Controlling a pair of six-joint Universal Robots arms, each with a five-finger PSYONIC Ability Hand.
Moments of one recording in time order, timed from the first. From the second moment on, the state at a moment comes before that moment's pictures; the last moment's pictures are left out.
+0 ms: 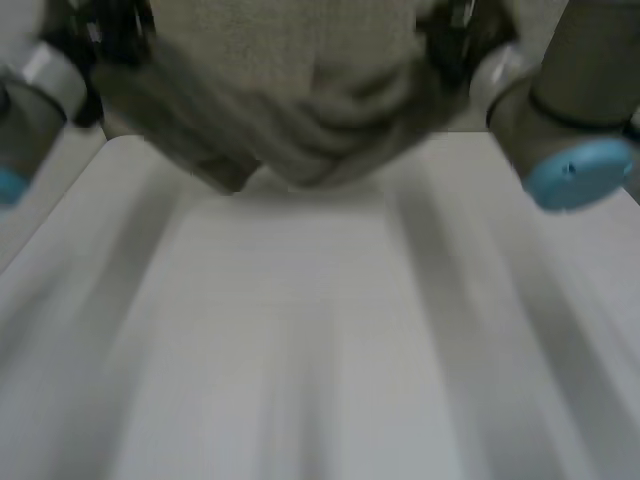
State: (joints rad) left arm 4.54 -2.11 -0.90 3.23 -1.27 3.08; right arm 2.03 -0.82 0.47 0.29 1.52 2.56; left_hand 1.29 1.33 1.33 1.36 1.14; right_hand 1.33 1.32 0.80 1.34 1.17
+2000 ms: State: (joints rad) left arm 4.74 -1.73 -2.01 3.27 -0.80 3.16; right arm 2.02 -0.23 0.18 0.34 1.35 2.63; left_hand 1.30 1.33 1.34 1.36 1.14; right_hand 1.30 1.30 1.30 1.30 1.12
